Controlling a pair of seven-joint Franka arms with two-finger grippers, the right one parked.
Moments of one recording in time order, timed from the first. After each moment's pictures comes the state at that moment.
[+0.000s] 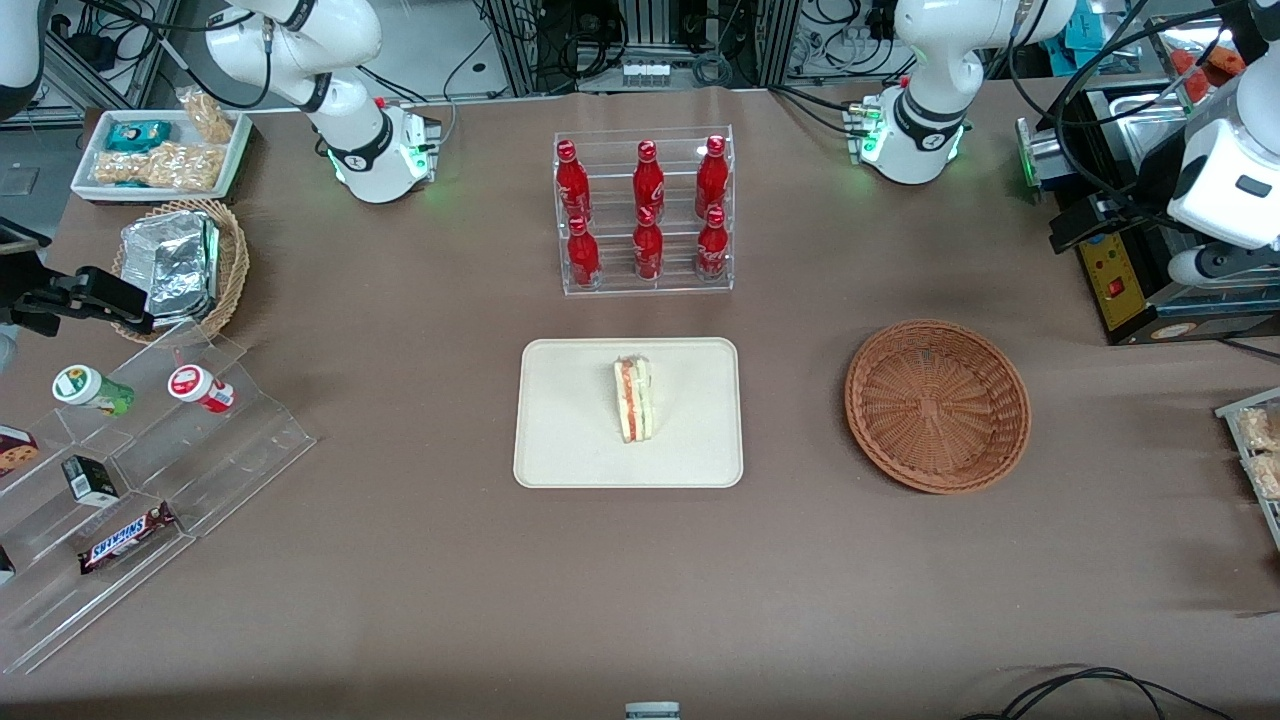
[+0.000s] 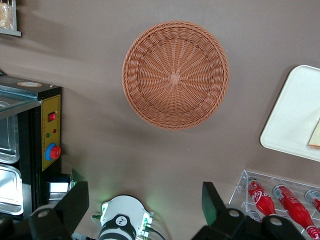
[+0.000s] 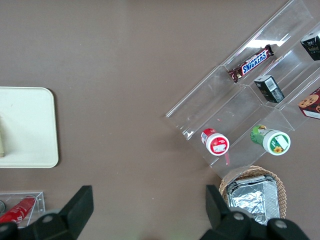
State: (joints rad) arm 0.04 -0.03 -0.13 -1.54 0.01 1.32 -0.34
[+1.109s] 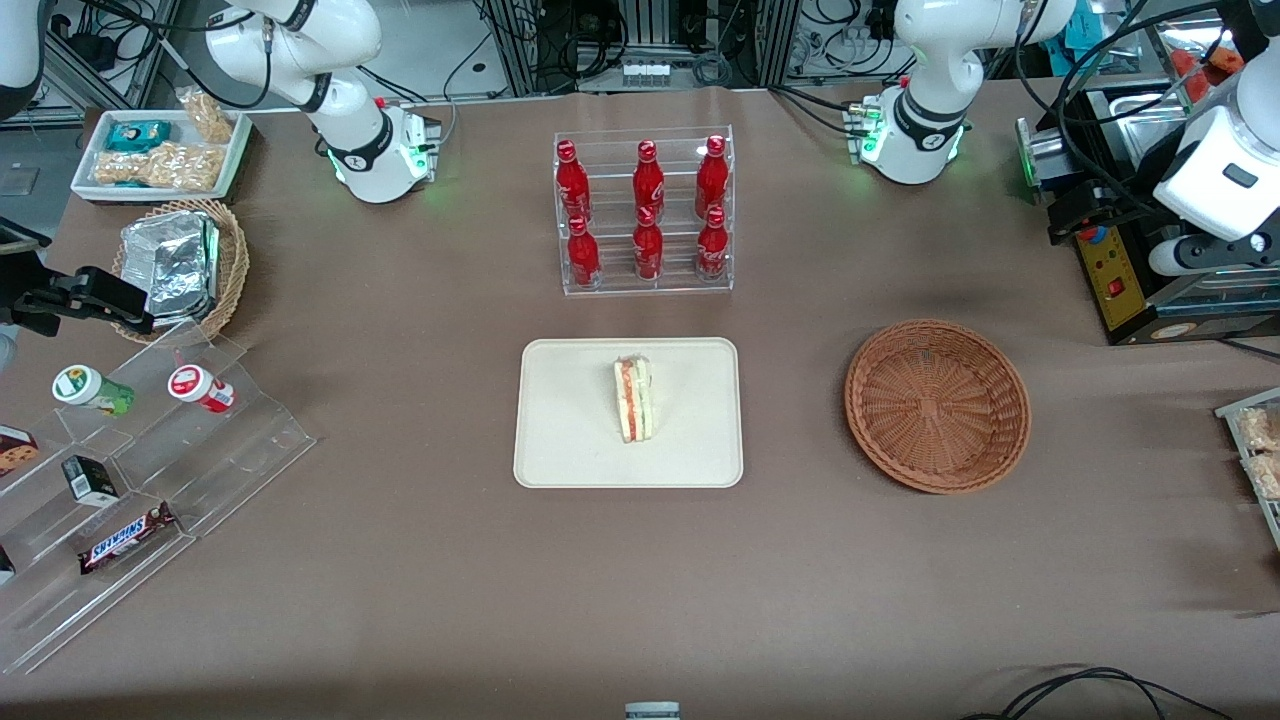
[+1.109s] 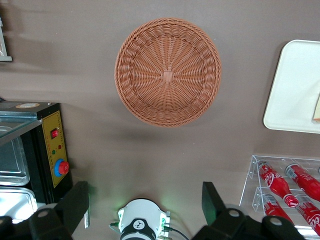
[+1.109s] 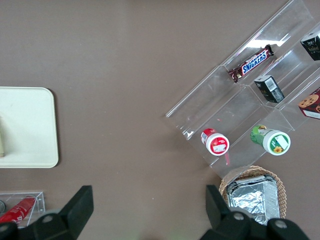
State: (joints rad) arm 0.03 -0.04 -0.13 -1.54 0.01 1.33 -0.18
